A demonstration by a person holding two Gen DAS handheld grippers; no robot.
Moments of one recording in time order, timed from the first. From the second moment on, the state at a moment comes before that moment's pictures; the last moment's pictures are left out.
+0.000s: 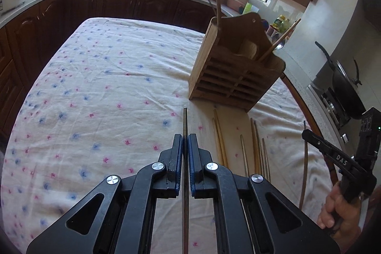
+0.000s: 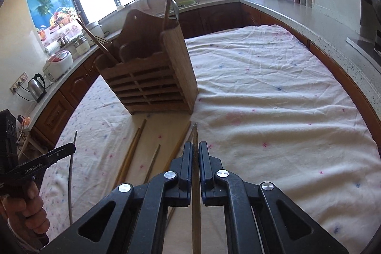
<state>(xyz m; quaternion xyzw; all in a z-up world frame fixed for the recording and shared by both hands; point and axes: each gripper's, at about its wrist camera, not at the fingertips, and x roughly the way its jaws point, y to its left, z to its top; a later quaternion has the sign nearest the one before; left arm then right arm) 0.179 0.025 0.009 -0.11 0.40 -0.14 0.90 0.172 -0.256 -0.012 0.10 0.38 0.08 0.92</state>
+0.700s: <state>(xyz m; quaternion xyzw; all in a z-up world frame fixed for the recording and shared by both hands) 0.151 0.041 0.080 -0.14 0.32 -0.17 0.92 0.135 -0.251 0.087 0.12 0.26 0.12 0.95</state>
